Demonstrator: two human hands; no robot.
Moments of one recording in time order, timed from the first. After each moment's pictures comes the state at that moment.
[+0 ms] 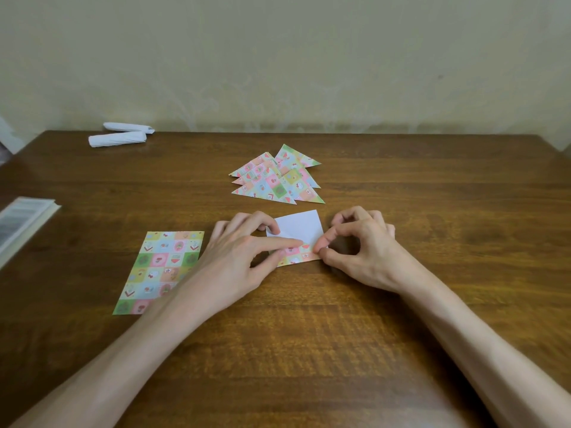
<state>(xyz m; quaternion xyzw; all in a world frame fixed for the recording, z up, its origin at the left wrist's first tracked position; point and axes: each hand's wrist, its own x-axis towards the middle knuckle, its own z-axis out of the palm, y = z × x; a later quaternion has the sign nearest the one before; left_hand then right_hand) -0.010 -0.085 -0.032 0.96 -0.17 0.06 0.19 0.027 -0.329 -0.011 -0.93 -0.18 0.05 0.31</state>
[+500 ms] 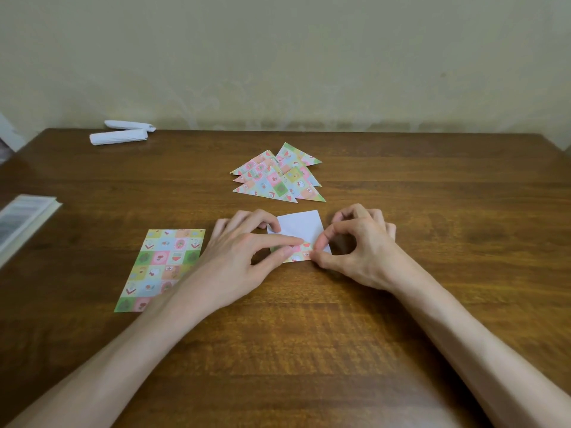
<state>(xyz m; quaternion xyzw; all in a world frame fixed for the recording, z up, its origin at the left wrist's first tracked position) -0.009 -0.085 -0.033 0.96 -0.17 0.06 0.22 0.025 -0.320 -0.012 -0.95 -0.15 0.04 0.29</state>
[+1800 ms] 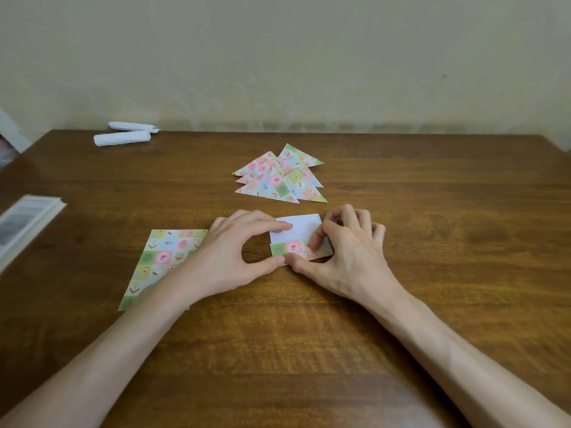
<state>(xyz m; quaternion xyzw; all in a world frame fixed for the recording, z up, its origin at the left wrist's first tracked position) -0.003 -0.069 -0.026 0.95 -0.16 0.03 0.27 0.013 -0.293 -0.034 -0.96 -0.15 -0.09 0.22</state>
